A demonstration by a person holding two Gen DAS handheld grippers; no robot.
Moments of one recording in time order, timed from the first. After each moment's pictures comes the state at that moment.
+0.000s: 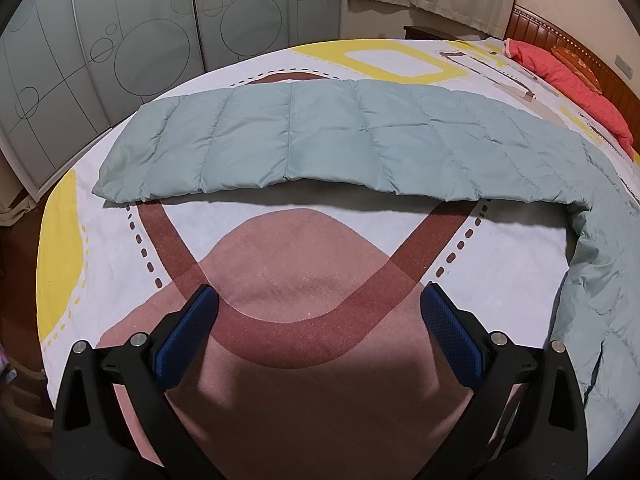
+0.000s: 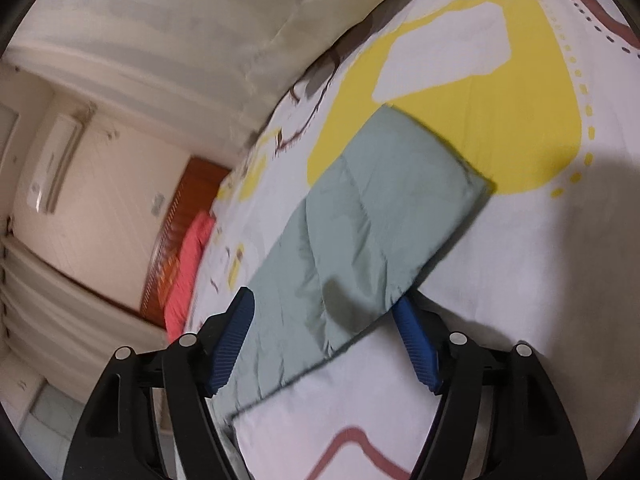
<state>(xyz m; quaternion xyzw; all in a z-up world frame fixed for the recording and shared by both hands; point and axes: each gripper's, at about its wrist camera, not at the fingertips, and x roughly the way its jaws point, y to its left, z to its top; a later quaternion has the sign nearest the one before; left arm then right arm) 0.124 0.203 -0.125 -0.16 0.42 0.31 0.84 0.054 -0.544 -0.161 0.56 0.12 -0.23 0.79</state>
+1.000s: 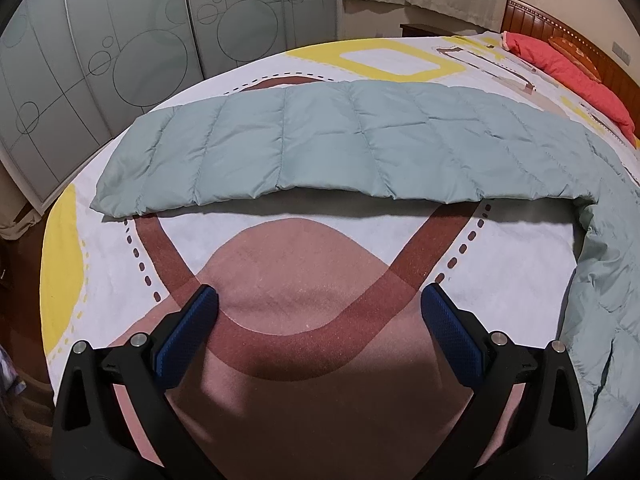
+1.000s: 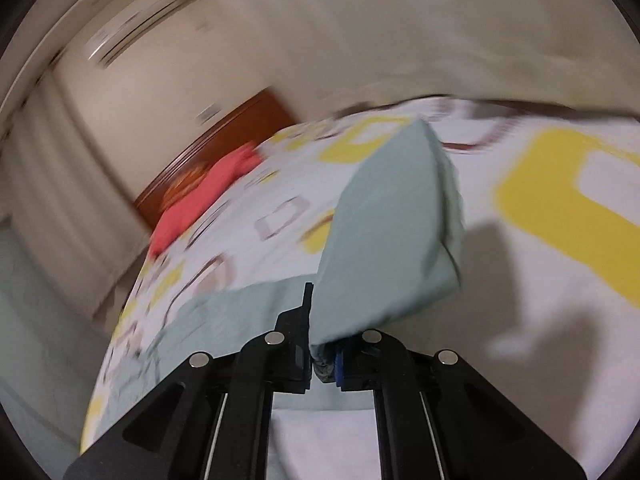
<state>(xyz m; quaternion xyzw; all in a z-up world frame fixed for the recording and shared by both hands) 0.131 0.203 -0.129 -0.14 0.43 0.31 0.84 0.179 -0.444 -0.054 0.31 0.22 -0.15 0.91</state>
